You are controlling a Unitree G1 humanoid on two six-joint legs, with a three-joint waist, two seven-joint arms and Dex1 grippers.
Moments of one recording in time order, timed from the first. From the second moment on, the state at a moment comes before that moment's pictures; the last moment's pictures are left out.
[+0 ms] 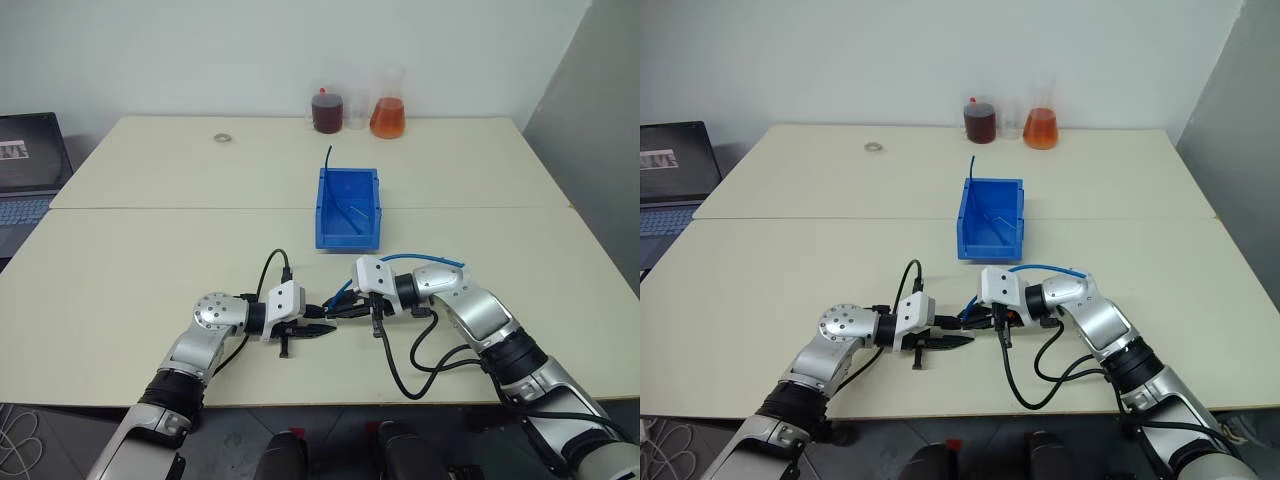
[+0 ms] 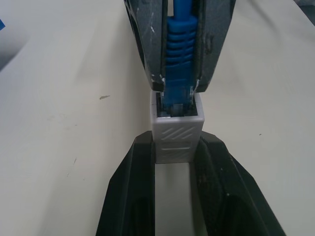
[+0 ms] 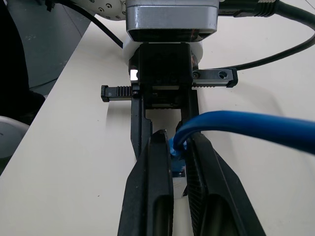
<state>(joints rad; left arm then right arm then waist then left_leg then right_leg) -0.39 0.50 -0.23 0.34 -0.14 -0.16 -1.24 -0.63 -0.38 0.47 0.14 0.14 0.20 1.15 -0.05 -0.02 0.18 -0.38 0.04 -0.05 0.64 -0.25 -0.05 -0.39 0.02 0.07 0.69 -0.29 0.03</state>
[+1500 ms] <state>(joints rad) -0.39 0.51 0.12 -0.35 -0.40 0.65 -0.51 -1.37 -0.21 0.07 1.10 0.11 0.41 0.65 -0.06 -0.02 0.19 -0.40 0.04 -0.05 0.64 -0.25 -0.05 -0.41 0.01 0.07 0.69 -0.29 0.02</state>
